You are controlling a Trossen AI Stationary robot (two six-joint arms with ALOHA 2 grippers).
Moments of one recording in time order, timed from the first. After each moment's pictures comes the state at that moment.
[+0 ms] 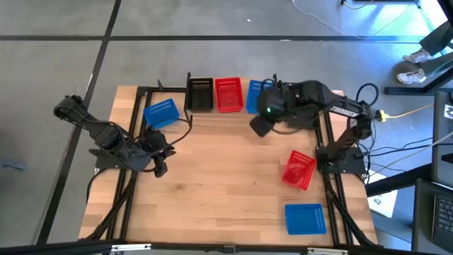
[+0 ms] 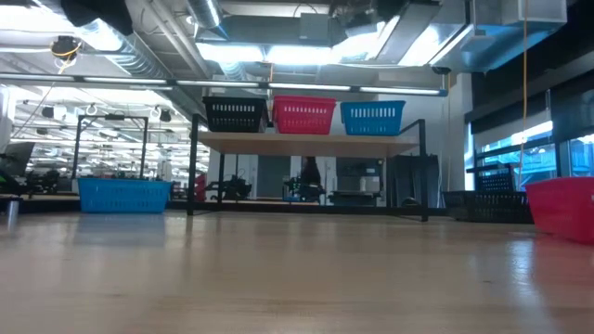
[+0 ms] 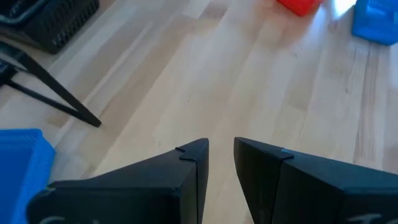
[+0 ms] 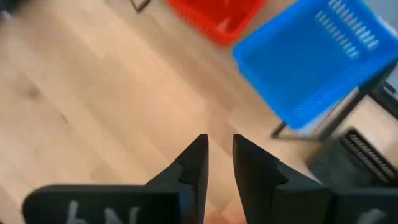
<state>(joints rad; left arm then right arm) -0.57 0.92 0.98 -0.94 -0.65 -0.82 -0.01 1.71 2.12 -1.58 0.29 0.73</state>
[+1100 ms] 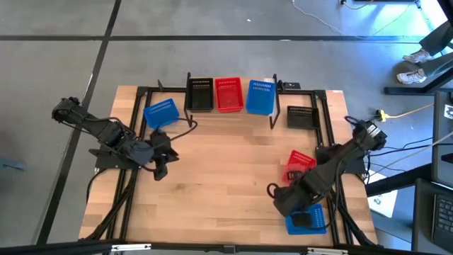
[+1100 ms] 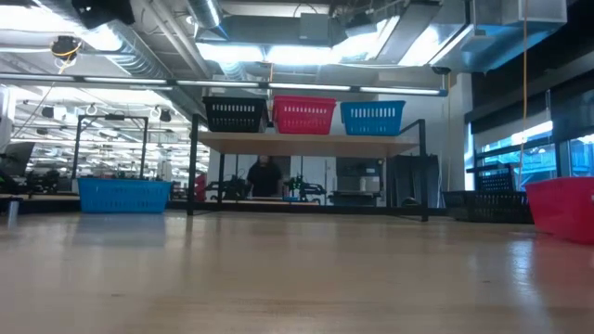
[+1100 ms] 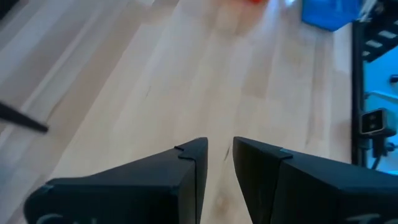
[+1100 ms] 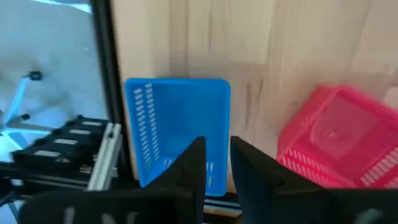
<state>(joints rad) -0.48 0.92 0.98 -0.82 -0.43 -0.69 0.66 1.65 1.50 -1.34 -0.17 0.64</state>
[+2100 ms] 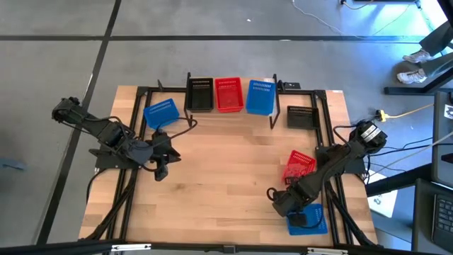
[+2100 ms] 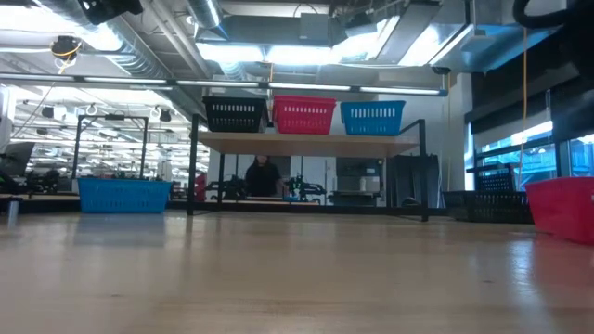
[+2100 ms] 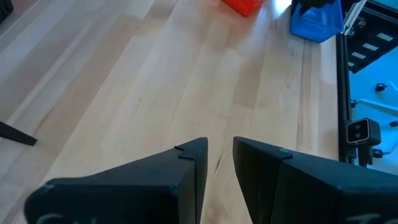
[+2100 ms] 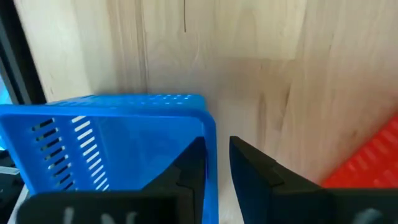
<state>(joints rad) -0.48 0.92 0.98 -0.76 -0.43 -0.68 0.68 1.65 1.01 -0.84 -0.20 0.67</state>
